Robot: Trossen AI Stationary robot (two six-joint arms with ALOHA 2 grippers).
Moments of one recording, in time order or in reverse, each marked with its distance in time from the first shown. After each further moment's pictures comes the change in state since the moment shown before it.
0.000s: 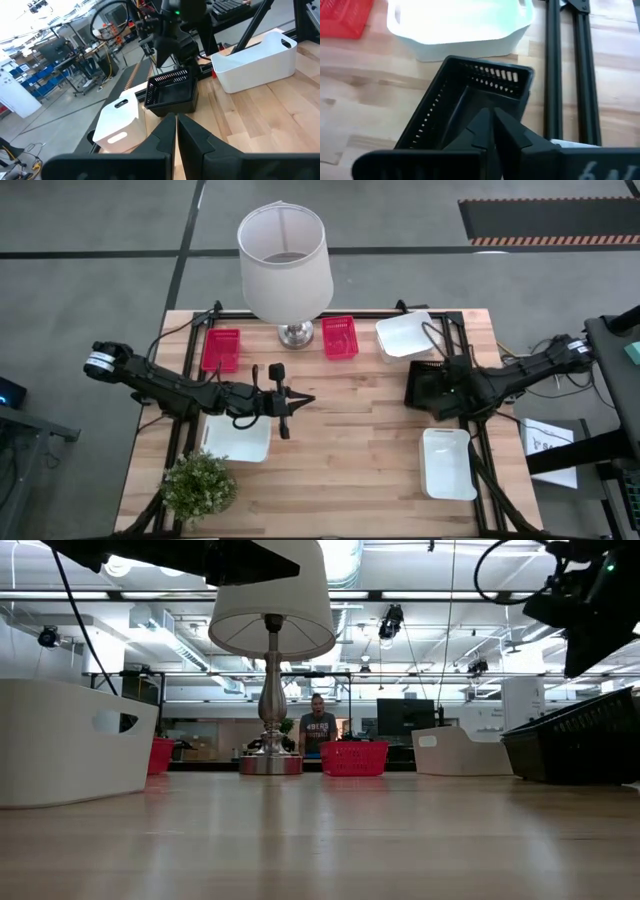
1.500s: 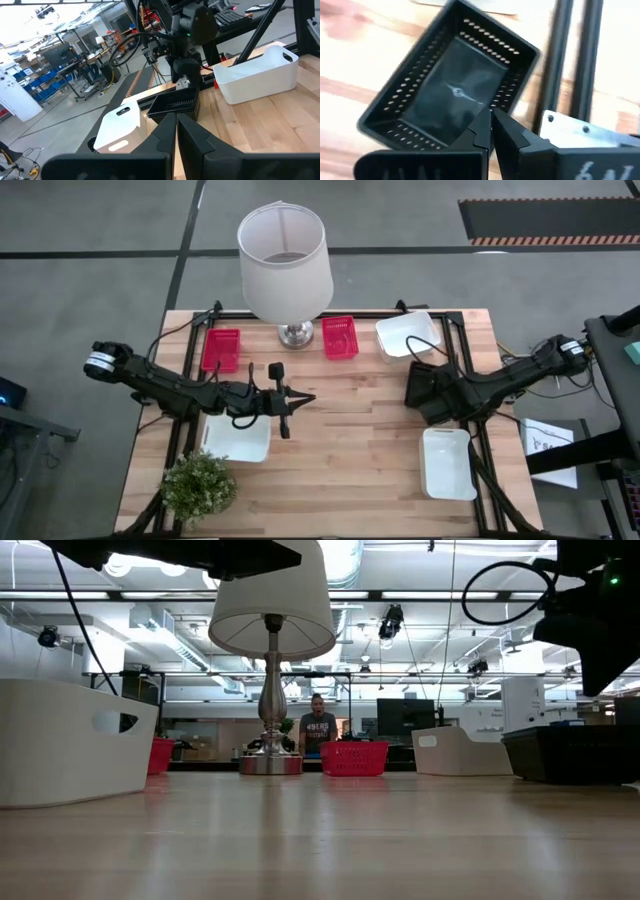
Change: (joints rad) left arm -0.001 0.000 -0.002 0.054 0.003 -0.005; right arm 0.000 0.096 -0.012 0.067 -0.180 -0.160
